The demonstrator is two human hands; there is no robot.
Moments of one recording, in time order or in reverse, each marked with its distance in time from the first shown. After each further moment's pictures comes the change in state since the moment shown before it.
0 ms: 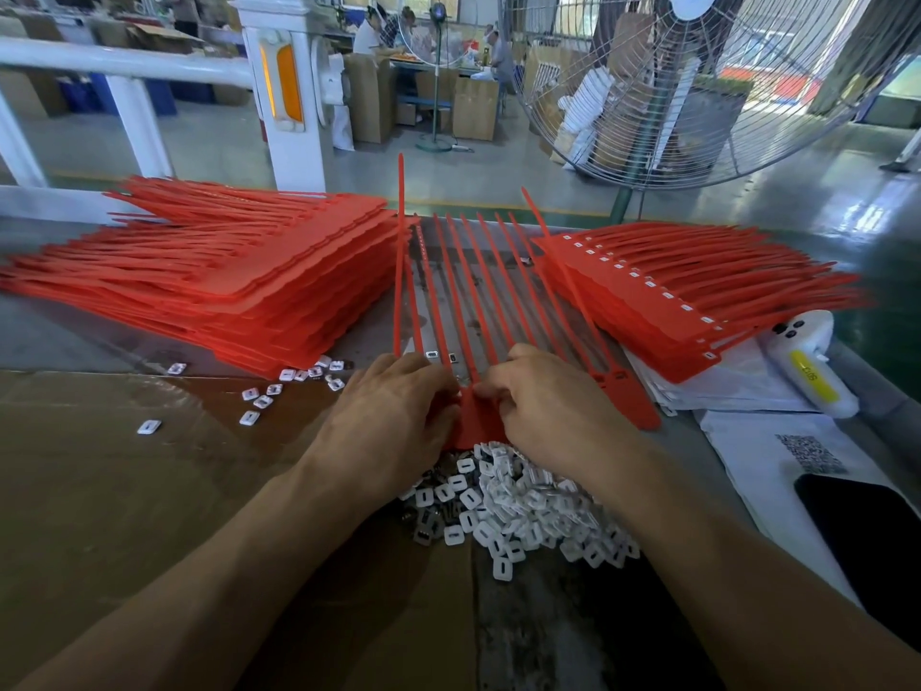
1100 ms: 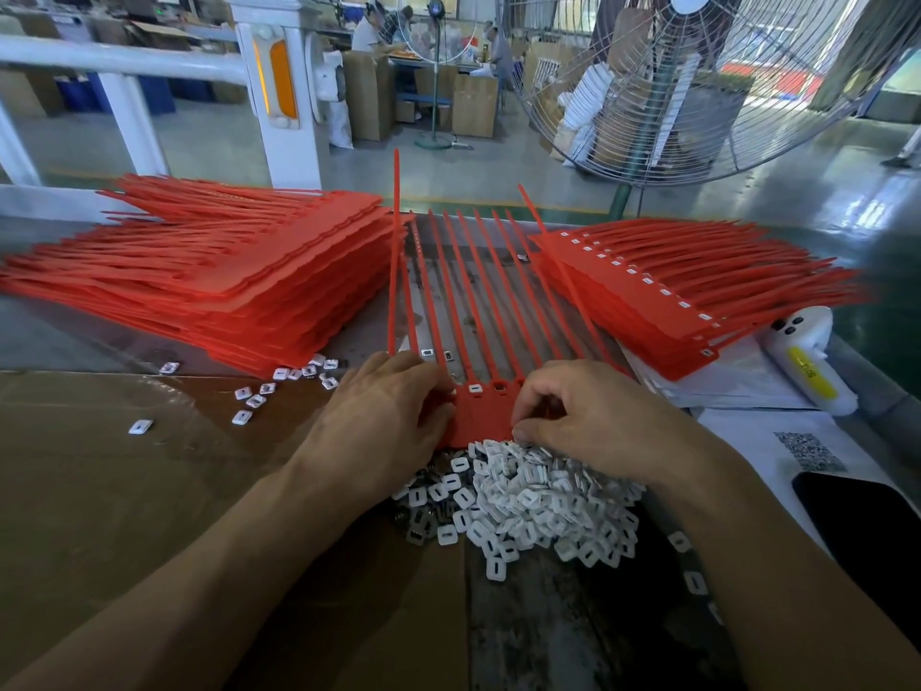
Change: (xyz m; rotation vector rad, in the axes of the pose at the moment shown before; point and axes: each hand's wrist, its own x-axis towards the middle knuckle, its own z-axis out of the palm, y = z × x) left_hand 0.001 -0.005 0.005 -0.003 -0.002 0.009; right_hand -0.019 0.040 -0.019 0.250 -0.147 0.029
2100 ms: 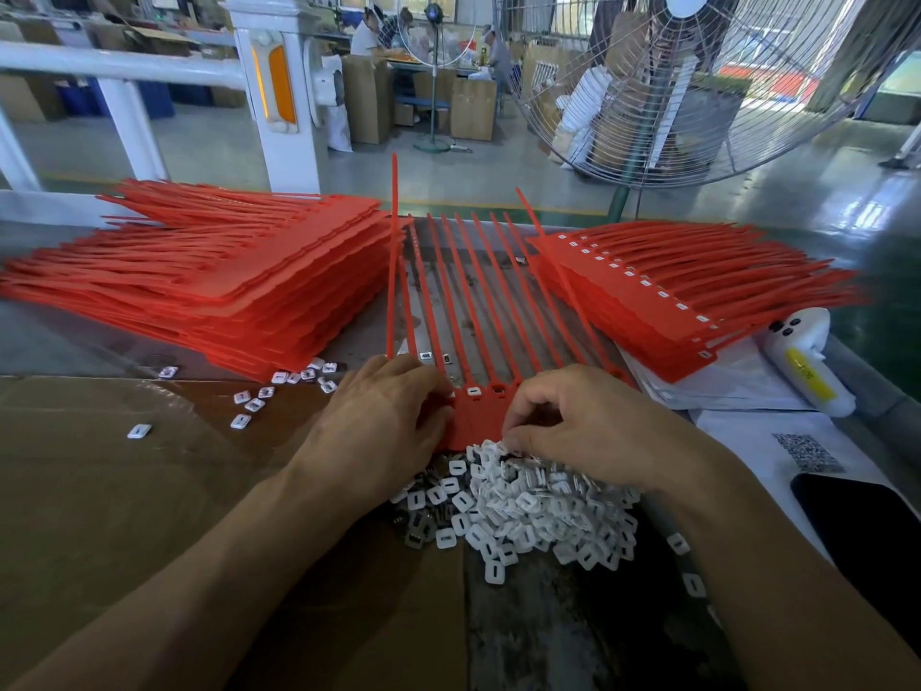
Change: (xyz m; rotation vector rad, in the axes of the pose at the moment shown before) left_hand 0.002 0.003 -0.004 0.006 -0.007 -0.013; right_hand -0.003 -0.006 -0.003 0.049 -0.039 -0.020
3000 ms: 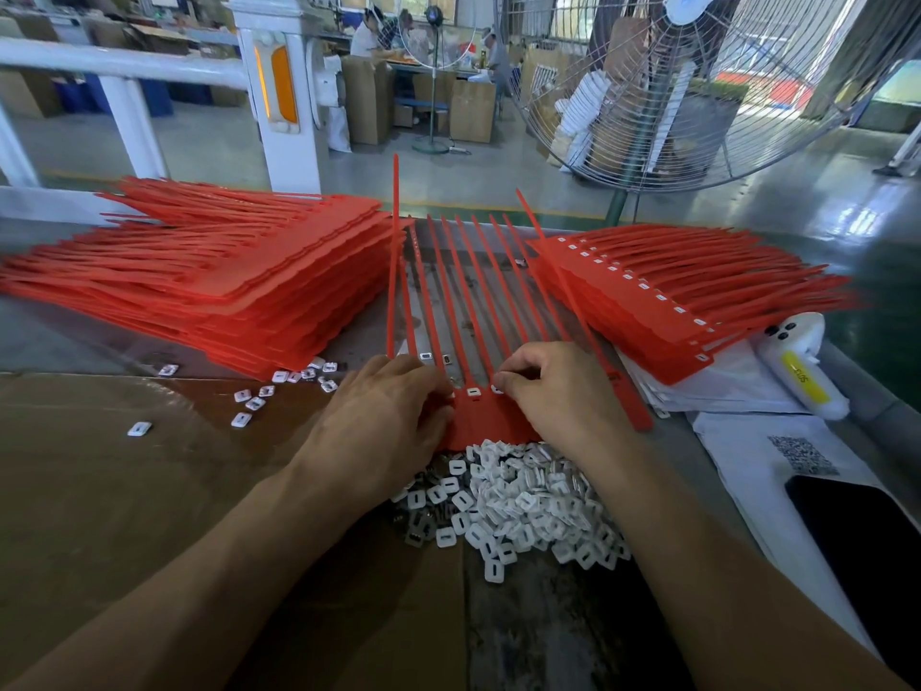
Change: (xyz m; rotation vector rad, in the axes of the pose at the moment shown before) left_hand -0.001 0.003 -0.002 0.001 -0.019 -0.013; right_hand 0.038 0.001 0.028 0.093 0.404 0.198
